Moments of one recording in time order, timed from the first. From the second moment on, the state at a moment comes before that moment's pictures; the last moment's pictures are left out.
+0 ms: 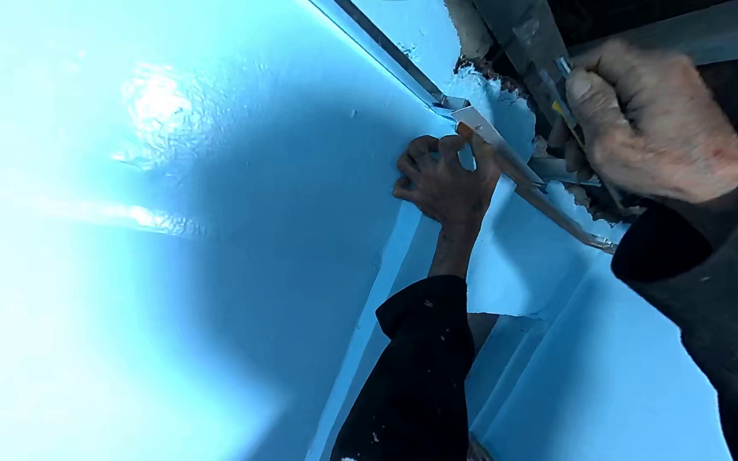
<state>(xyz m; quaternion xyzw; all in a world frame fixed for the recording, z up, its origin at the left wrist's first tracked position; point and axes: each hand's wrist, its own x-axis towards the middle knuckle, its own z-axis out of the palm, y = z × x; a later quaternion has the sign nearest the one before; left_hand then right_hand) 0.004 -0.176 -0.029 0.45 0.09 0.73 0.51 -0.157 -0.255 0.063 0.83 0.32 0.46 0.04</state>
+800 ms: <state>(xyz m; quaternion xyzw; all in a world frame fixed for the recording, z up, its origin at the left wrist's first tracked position) -0.024 -0.076 -0.026 0.60 -0.24 0.70 0.31 -0.101 -0.298 0.032 0.85 0.34 0.39 -0.10</state>
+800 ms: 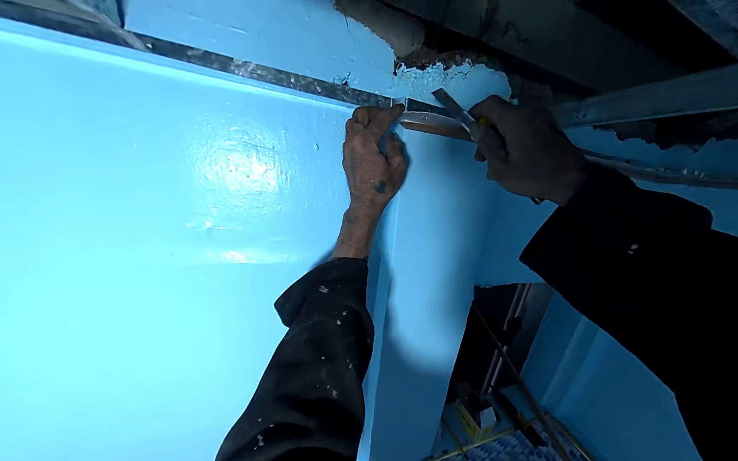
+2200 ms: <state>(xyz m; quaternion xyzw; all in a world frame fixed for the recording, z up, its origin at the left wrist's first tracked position) -0.031 -0.060 -0.015 0.60 -0.26 0.74 0.16 -0.056 -0.284 0.024 0.79 0.35 0.51 0.01</state>
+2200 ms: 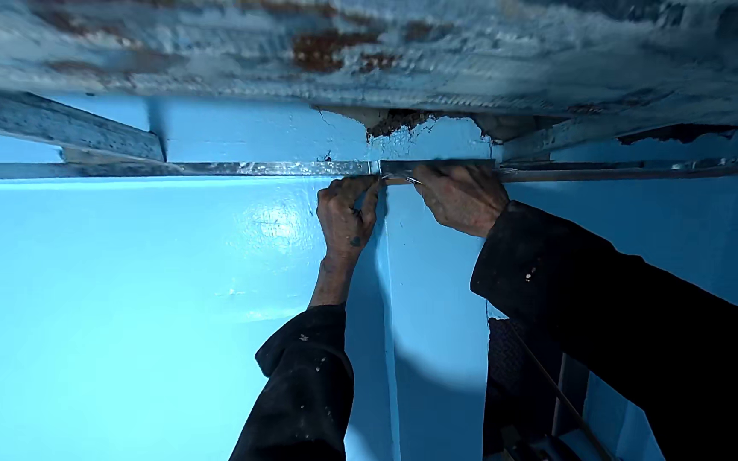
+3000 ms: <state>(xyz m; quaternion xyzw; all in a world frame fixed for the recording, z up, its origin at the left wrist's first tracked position) -0.043 -0.063 -0.008 0.65 -0.22 0.71 0.14 -0.059 -0.276 0.016 0.80 0.34 0.49 0.00</state>
